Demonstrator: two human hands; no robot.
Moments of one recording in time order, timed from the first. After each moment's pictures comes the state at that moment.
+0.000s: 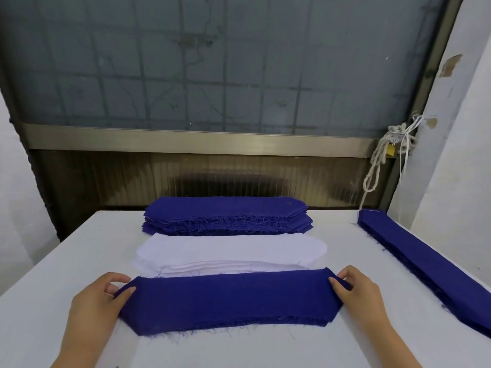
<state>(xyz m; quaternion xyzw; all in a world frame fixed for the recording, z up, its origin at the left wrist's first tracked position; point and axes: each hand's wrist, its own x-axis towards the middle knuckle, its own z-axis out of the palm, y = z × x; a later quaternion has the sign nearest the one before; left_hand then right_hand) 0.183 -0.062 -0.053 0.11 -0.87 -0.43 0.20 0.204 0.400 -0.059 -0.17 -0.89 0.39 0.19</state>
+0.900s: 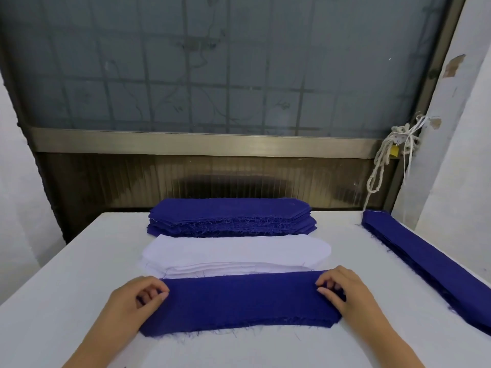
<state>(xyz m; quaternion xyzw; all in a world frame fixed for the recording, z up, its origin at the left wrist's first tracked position) 0.188 -0.044 -0.049 -0.08 -0.88 -0.45 0.12 0.213 0.388 -0.054 0.07 -0.93 0.29 0.20</state>
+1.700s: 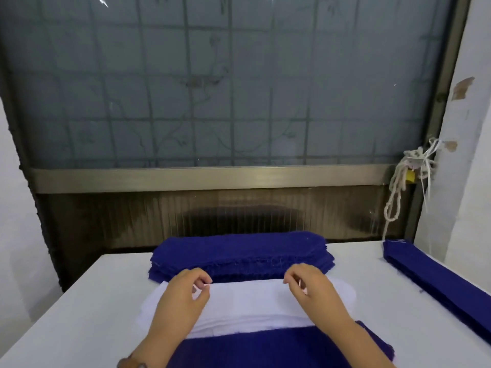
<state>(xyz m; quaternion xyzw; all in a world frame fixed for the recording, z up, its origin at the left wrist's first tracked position) 0.107 0.029 0.003 -0.09 -0.91 -0.36 0.17 0.121 0.303 0.000 0.10 -0.93 0.28 0.20</state>
